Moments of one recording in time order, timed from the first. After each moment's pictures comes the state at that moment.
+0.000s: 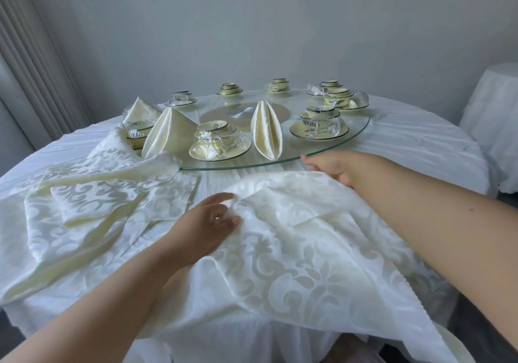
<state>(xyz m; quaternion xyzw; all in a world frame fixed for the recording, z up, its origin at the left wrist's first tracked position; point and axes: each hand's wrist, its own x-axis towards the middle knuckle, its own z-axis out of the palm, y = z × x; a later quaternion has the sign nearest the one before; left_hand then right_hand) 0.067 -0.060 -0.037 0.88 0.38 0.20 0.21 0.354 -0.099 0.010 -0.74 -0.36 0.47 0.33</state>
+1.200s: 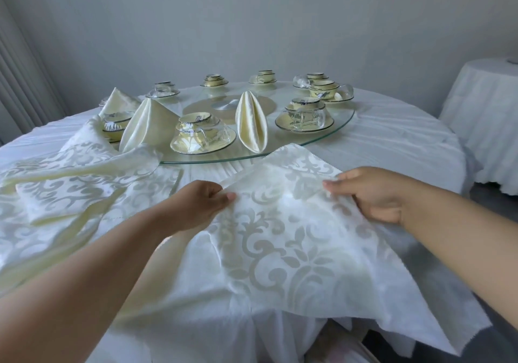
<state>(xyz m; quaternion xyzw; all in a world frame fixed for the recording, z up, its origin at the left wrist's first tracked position) 0.098 -0.045 -0.017 0.85 0.42 0.13 0.30 0.352 -0.210 -0.002 -0.68 -0.37 0.45 0.45</state>
